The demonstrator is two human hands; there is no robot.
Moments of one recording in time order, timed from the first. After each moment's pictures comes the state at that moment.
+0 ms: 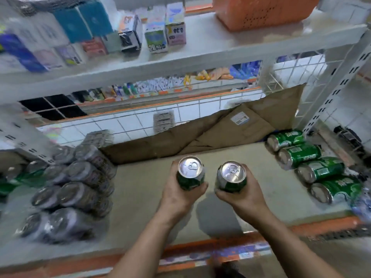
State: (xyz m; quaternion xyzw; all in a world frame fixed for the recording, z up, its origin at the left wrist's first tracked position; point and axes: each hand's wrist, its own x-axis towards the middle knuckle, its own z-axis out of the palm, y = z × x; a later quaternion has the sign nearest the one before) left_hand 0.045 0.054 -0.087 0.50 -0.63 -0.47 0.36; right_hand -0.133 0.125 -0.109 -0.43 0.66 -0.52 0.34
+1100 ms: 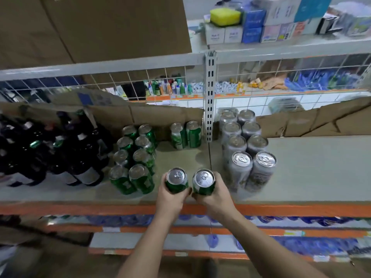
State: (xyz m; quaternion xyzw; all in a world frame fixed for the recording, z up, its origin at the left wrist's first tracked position) left_hand 0.594 0.060 -0.142 0.61 -0.47 -0.45 0.46; right_hand 0.439 0.089 -0.136 -0.46 0.62 -0.47 0.42
